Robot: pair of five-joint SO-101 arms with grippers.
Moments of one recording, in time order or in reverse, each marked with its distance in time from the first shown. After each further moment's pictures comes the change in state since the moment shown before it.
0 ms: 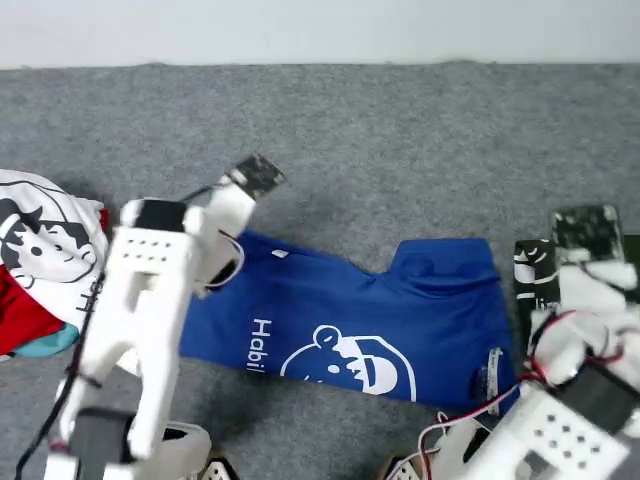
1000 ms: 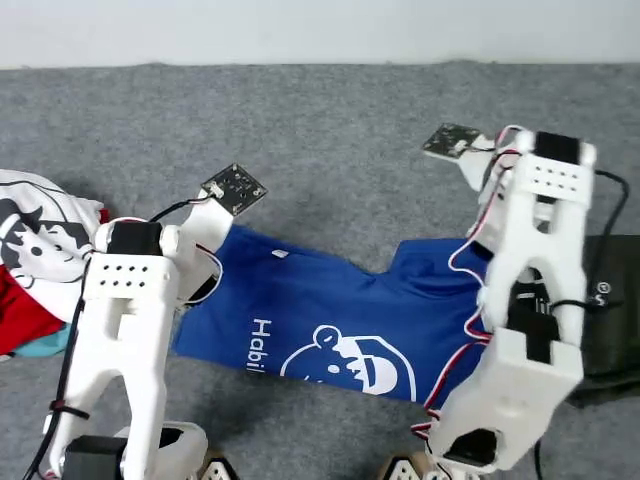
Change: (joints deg) left arm -3.8 -5.4 7.4 -0.6 -3.9; right arm -22.7 78.0 -51.0 12.7 19.8
